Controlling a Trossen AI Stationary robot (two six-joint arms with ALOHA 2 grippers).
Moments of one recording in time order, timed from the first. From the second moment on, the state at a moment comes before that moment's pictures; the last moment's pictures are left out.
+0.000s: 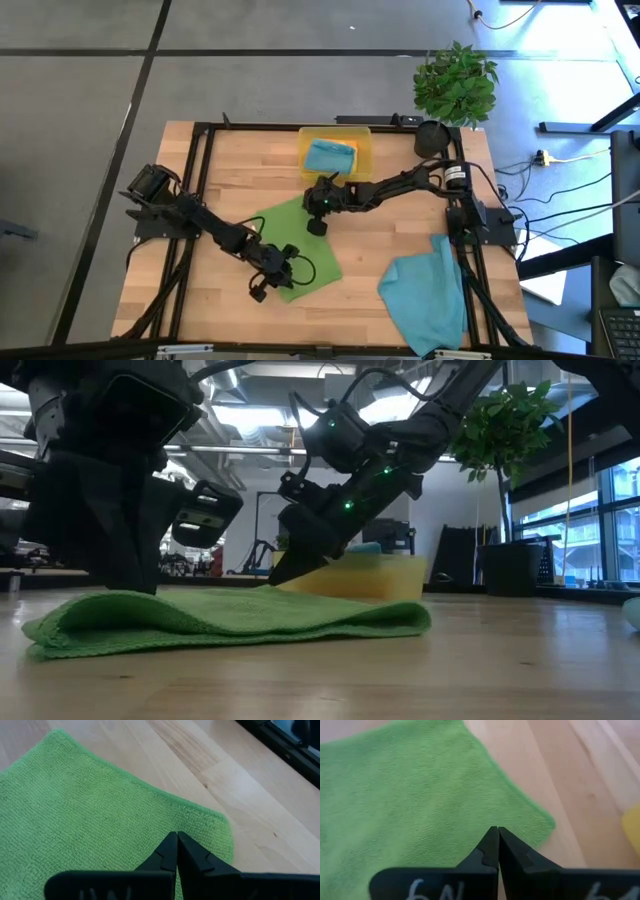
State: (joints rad) left arm -0.43 1.72 0.68 0.28 0.12 0.08; right arm -0.06 2.10 1.20 0.18 0.09 0.05
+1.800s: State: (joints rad) left arm -0.49 1.42 0.68 -0.16 -0.02 0.14; right arm 0.08 1.95 1.20 -0.38 0.41 0.49
